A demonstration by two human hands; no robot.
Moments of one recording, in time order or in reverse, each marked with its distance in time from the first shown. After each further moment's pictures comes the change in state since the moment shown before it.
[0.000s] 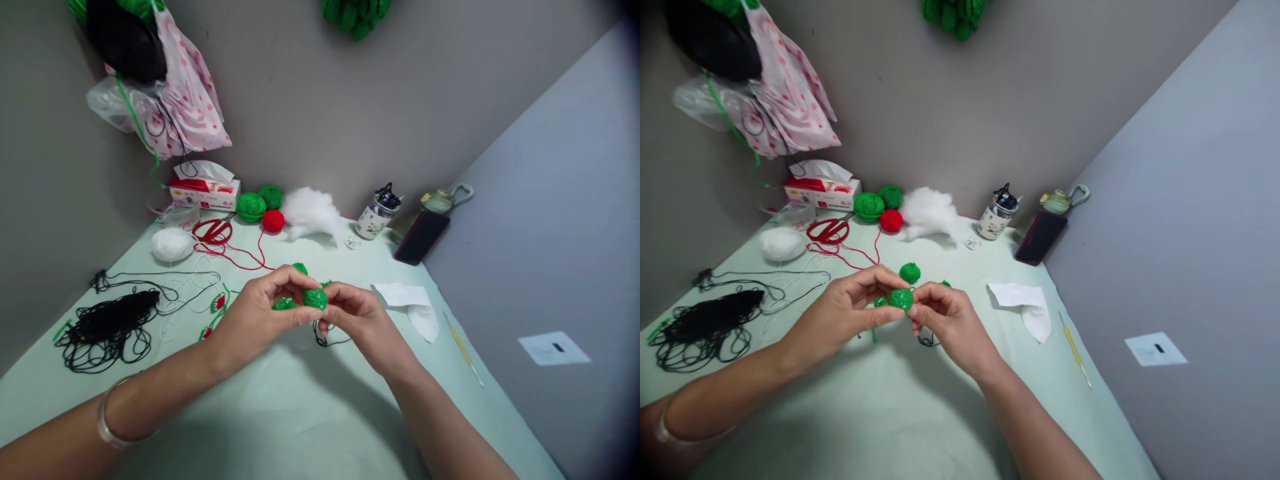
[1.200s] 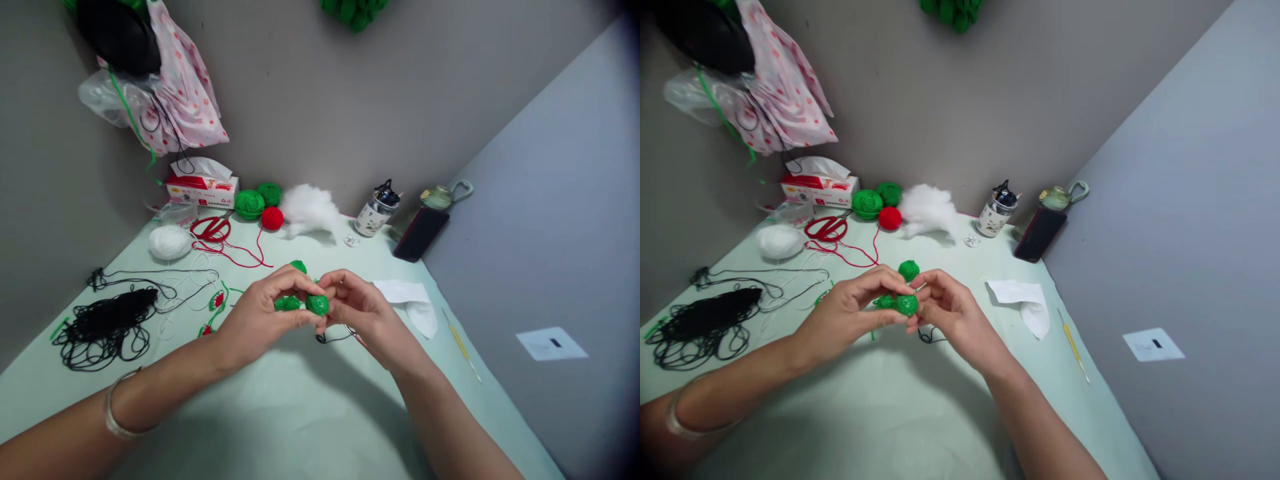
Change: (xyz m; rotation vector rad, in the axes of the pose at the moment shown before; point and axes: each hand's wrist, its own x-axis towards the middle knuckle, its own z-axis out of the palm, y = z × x) left_hand 0.002 -0.014 0.001 0.071 -0.041 0.084; right_hand -0.002 -0.003 -0.007 0.119 -0.075 0.009
